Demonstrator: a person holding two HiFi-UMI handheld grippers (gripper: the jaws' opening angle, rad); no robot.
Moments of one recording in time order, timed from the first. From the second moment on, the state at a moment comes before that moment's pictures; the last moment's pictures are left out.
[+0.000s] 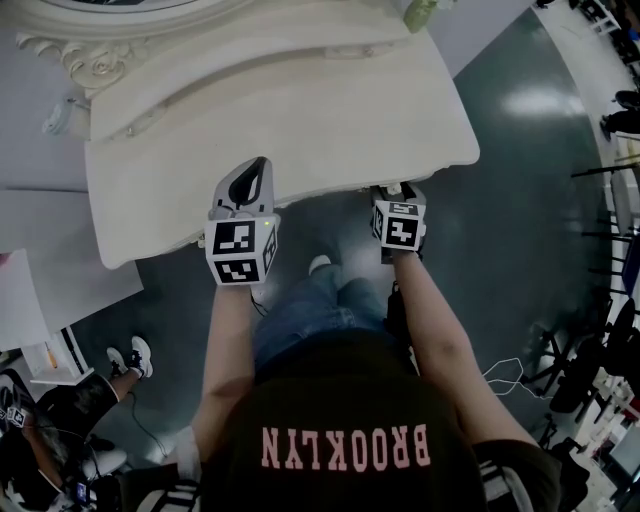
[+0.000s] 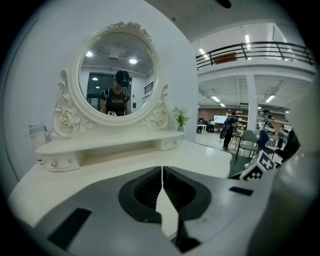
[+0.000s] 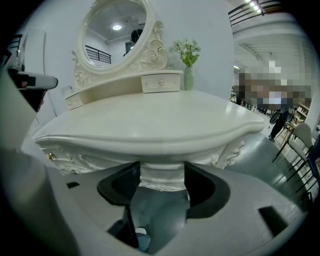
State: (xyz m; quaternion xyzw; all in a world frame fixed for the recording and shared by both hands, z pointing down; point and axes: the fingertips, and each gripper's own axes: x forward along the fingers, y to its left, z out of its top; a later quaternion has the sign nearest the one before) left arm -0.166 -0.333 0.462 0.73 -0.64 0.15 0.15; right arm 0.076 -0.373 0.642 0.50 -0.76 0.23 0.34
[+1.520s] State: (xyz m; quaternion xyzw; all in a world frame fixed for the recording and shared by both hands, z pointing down) left arm -0.106 -0.270 0.421 0.74 -0.65 0.13 0.13; right arm 0.111 -0.317 0.567 0.48 -0.80 0.18 0.31
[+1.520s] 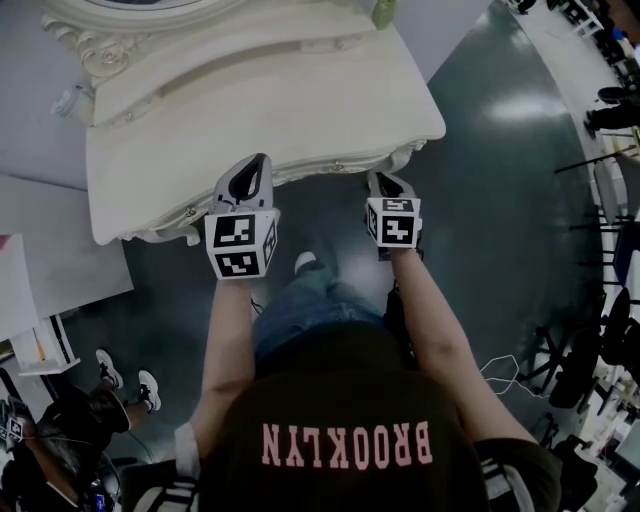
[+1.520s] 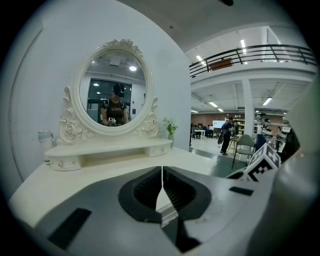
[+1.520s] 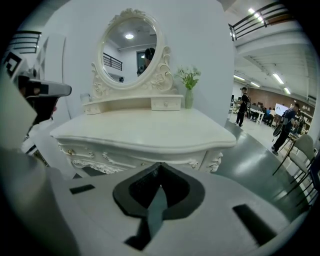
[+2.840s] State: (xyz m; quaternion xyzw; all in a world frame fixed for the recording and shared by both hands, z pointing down) left arm -0.077 -0.247 0.359 0.75 -0.65 0.11 0.08; right arm 0.115 -0.280 0.414 0.43 -0.86 0.10 0.24
